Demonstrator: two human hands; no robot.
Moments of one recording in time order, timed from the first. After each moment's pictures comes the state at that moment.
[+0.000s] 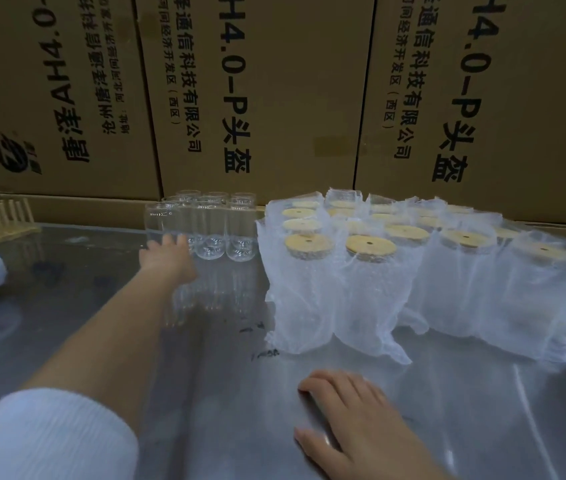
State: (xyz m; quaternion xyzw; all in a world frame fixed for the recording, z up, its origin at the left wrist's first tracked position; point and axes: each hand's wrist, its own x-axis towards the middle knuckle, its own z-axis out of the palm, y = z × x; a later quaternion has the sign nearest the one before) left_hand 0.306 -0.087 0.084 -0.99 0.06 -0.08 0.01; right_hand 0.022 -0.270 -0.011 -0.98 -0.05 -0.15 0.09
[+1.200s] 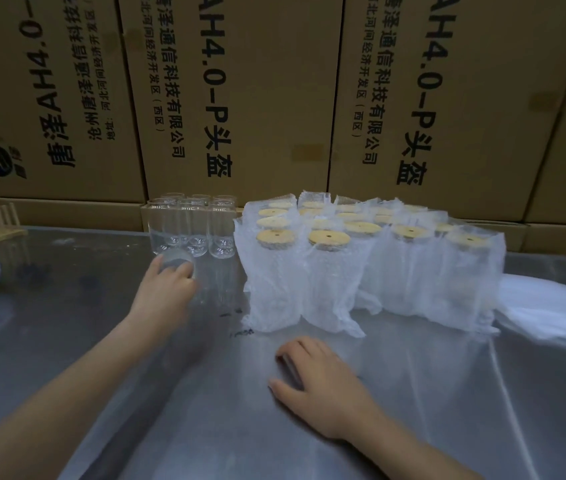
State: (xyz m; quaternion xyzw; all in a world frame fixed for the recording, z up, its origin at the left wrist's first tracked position) left_hand 0.194 -0.076 0.051 -0.92 0.27 -0.26 0.15; right_hand 0.012 -0.272 -0.008 -0.97 -0.04 -0.17 0.15
